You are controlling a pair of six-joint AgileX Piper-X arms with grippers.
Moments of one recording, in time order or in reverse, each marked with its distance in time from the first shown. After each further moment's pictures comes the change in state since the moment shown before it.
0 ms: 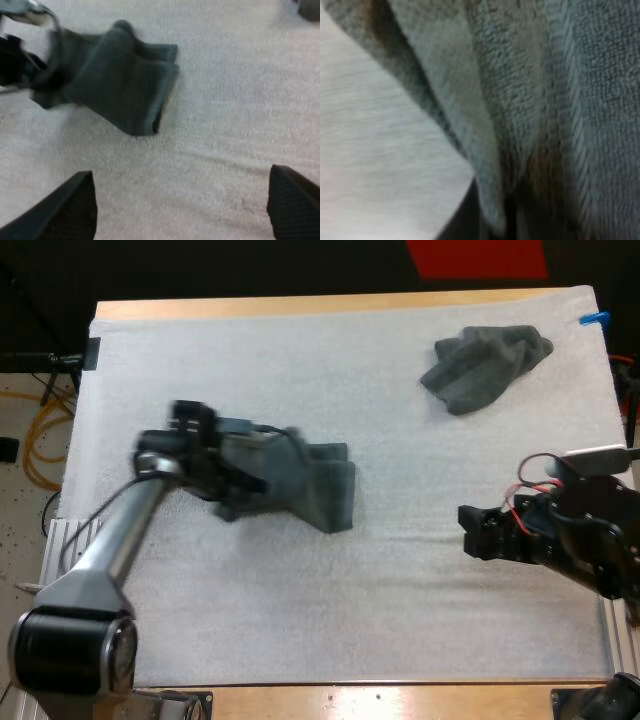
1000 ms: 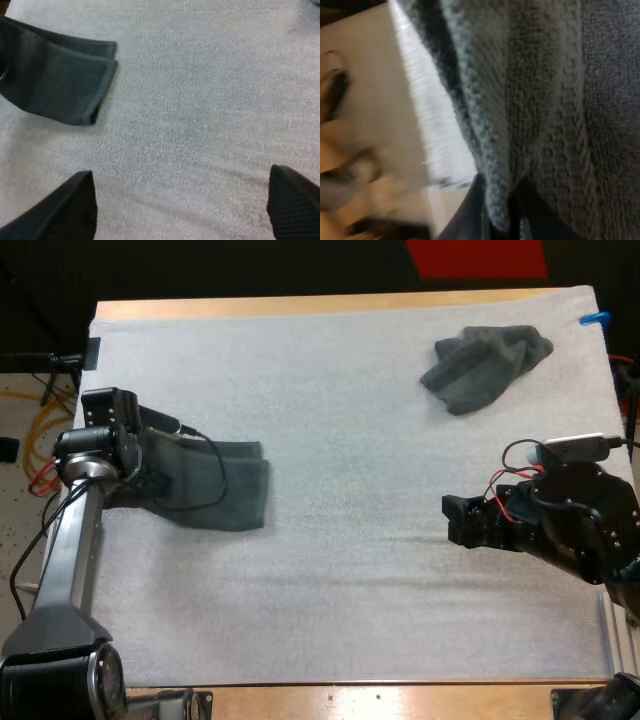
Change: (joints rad) left arm 0.208 -0.113 -0.053 0.043 -0.558 0.328; right arm 0.000 0.047 0.000 -0.068 -0.021 0.000
